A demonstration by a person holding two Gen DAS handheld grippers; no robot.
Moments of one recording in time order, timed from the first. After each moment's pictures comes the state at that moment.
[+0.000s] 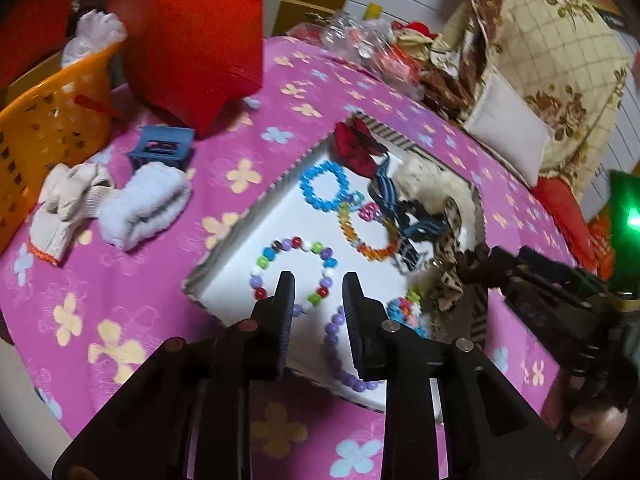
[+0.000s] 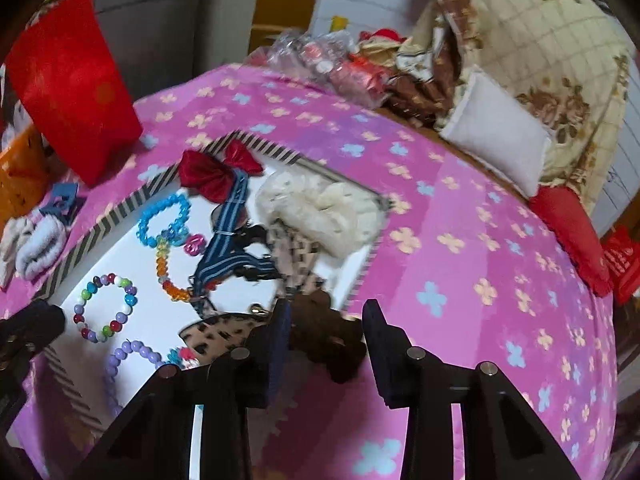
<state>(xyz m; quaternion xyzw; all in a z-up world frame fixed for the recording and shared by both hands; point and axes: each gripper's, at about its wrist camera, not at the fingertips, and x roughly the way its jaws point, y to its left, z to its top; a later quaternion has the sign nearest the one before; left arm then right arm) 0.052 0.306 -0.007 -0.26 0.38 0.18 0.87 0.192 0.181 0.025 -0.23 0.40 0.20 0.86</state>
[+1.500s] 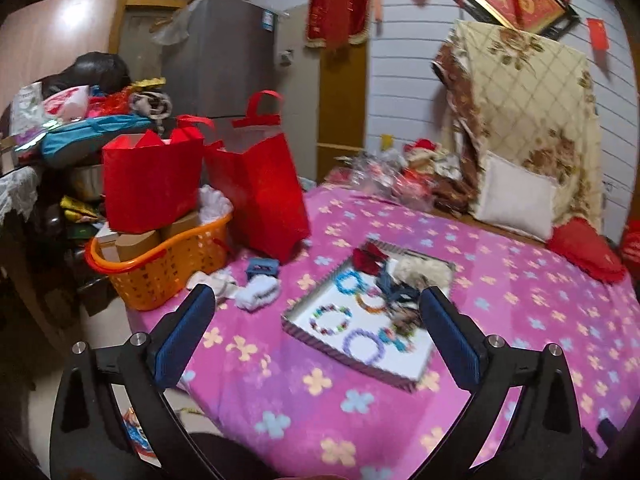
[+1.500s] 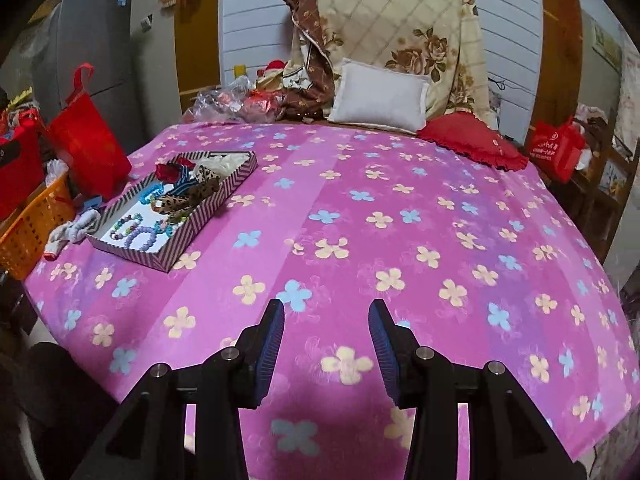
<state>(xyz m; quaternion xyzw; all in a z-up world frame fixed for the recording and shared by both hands) -0.109 0.160 0.124 -0.09 0.19 0.31 0.93 -0.032 -0.092 0.075 -0.07 0.36 0.13 0.92</state>
